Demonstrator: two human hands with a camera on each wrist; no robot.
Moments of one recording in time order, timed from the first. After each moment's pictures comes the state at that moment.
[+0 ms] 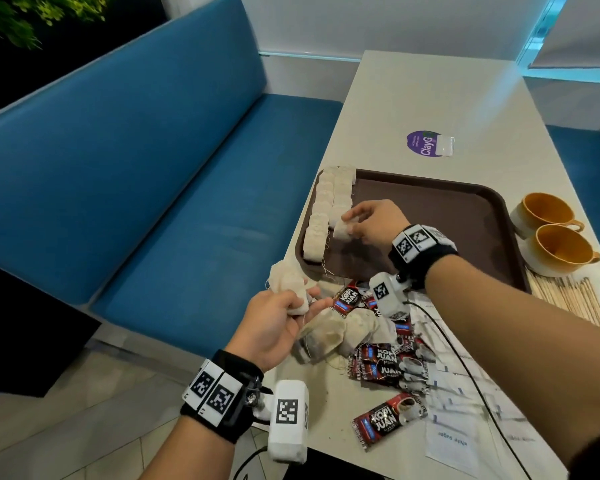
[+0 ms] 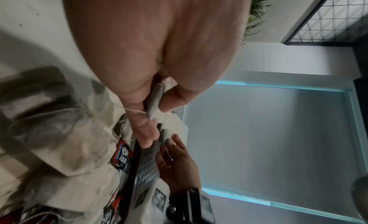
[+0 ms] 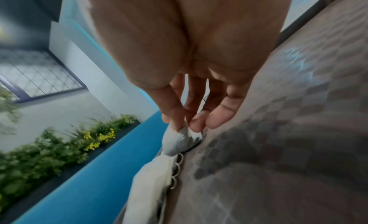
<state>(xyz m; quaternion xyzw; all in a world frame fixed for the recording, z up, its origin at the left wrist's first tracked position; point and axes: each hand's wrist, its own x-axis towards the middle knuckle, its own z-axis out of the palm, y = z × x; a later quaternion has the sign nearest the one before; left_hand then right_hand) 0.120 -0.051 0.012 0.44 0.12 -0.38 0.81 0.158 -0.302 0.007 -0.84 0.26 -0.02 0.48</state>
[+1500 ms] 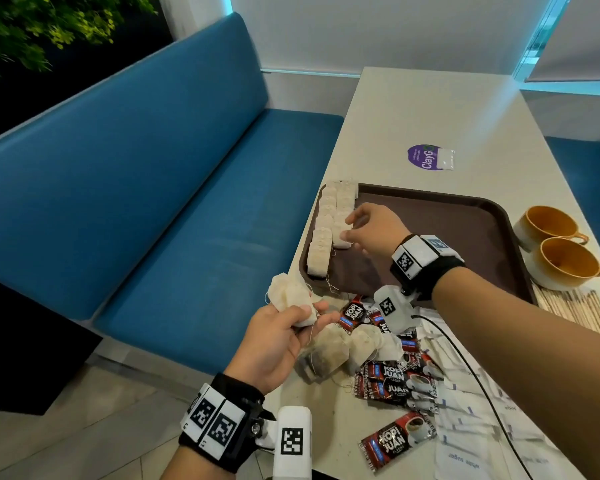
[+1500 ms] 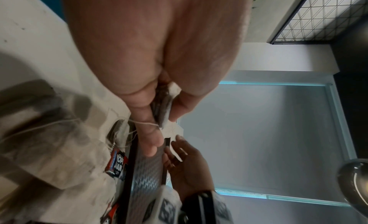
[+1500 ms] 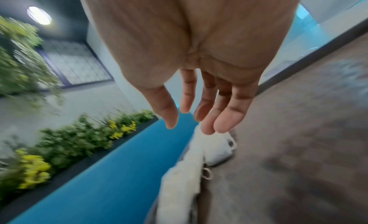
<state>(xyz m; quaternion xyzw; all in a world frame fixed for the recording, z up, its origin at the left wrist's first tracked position) 0.118 -0.045 0.020 0.44 0.09 -0.38 0.81 0.173 -0.297 0.017 -0.87 0.26 -0.03 0.43</state>
